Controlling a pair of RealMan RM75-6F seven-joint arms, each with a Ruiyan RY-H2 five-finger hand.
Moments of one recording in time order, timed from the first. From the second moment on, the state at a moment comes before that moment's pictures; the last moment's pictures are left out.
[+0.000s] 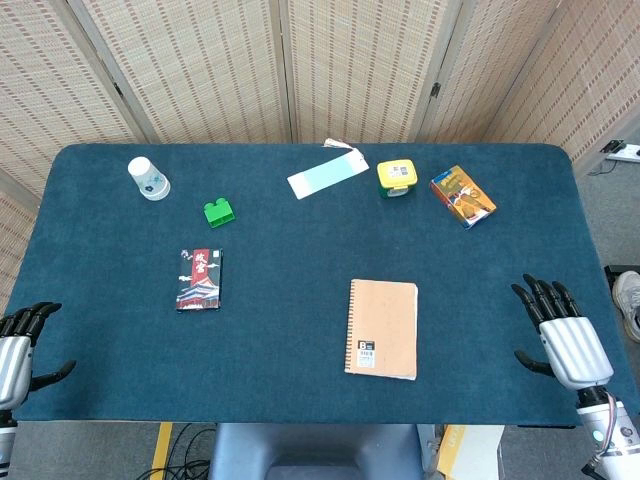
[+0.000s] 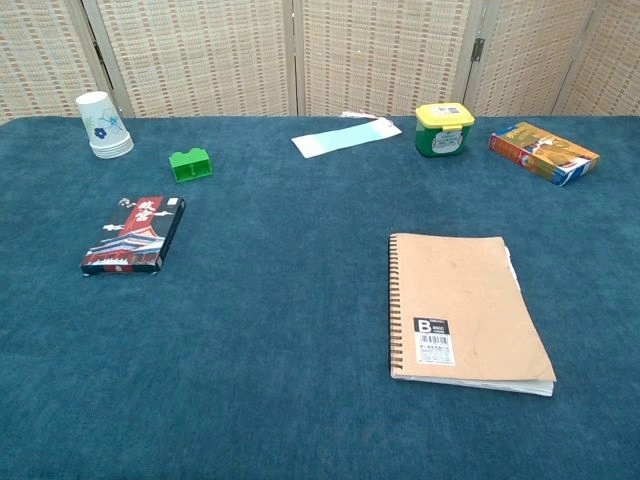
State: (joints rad) left arm -0.08 -1.13 -0.08 -1.65 1.44 1.51 0.13; right arm 0.15 -1.06 0.02 -1.67 -1.54 1.38 -0.10
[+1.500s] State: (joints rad) left arm -0.01 -1.02 -0.18 -1.64 1.27 1.55 -0.07; right arm 0.32 -1.73 -0.13 -0.72 -1.92 1.54 0.28
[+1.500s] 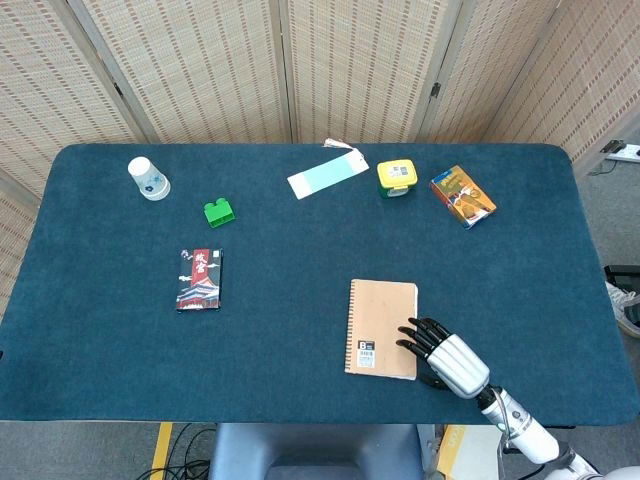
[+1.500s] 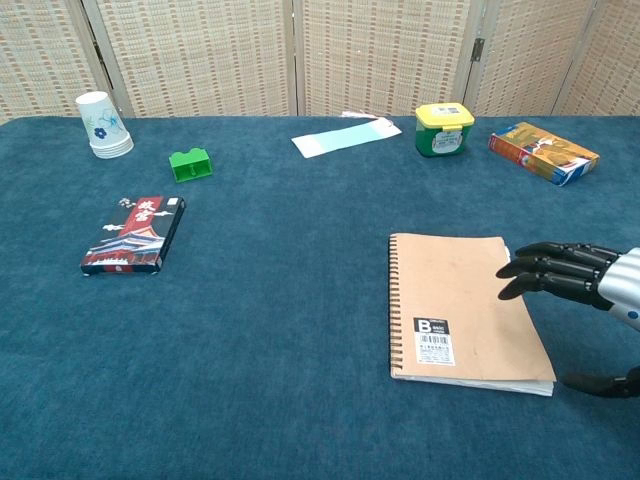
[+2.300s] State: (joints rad) left arm 0.00 -1.01 -0.18 -1.64 1.25 1.55 -0.09; right arm 0.35 -1.79 -0.15 -0.66 -1.87 1.50 0.30
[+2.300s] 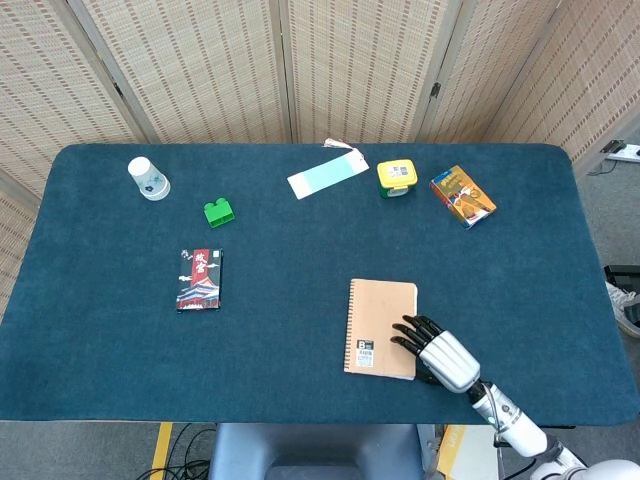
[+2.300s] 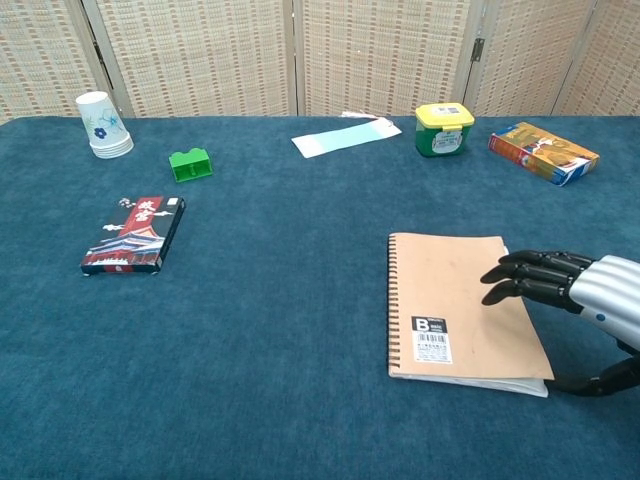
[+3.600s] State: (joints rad) left arm 0.07 -0.95 -0.27 -1.59 1.09 1.53 -0.31; right arm 0.64 -2.01 -0.02 -0.48 -1.81 1.53 0.44
